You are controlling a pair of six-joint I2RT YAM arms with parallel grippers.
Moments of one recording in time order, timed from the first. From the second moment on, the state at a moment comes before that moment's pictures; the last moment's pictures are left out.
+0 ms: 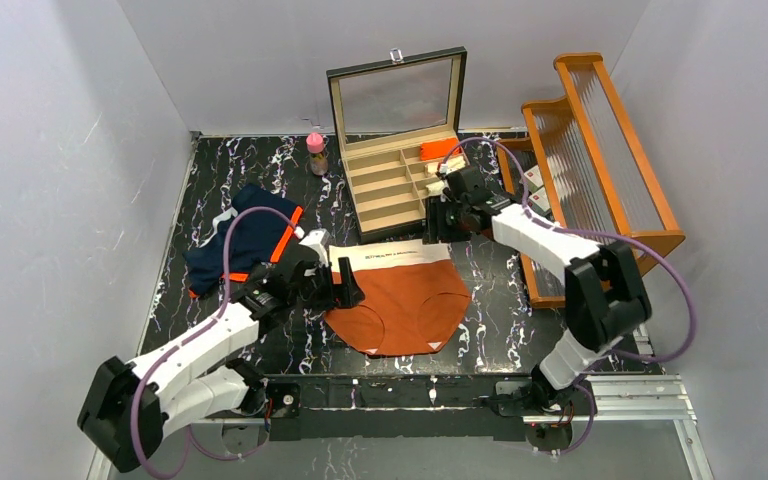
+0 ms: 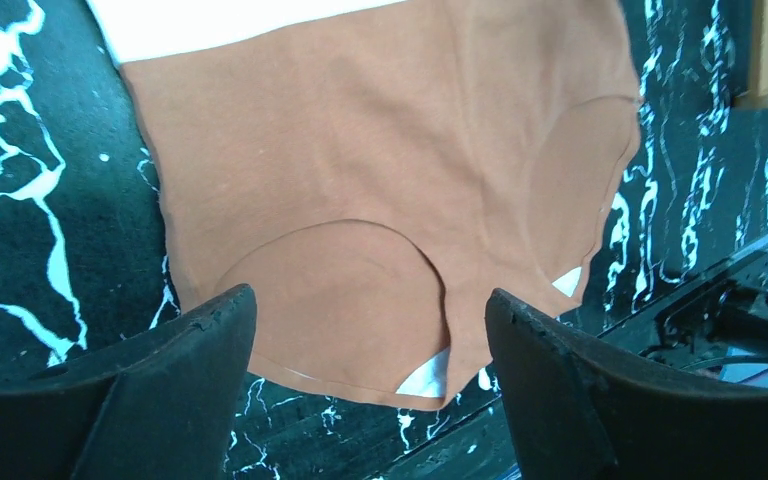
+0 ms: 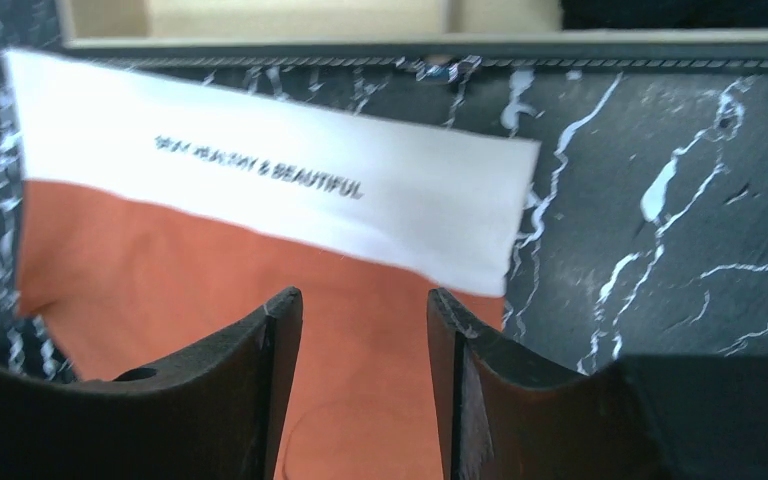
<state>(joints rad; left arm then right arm) -0.65 1.00 0.53 -0.29 0.08 -0.63 0.53 1.67 1.17 -0.45 -0.13 0.34</state>
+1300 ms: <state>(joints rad) -0.40 1.04 0.38 -0.25 0.14 -0.71 0.67 1.46 1.02 -0.31 -0.26 0.69</state>
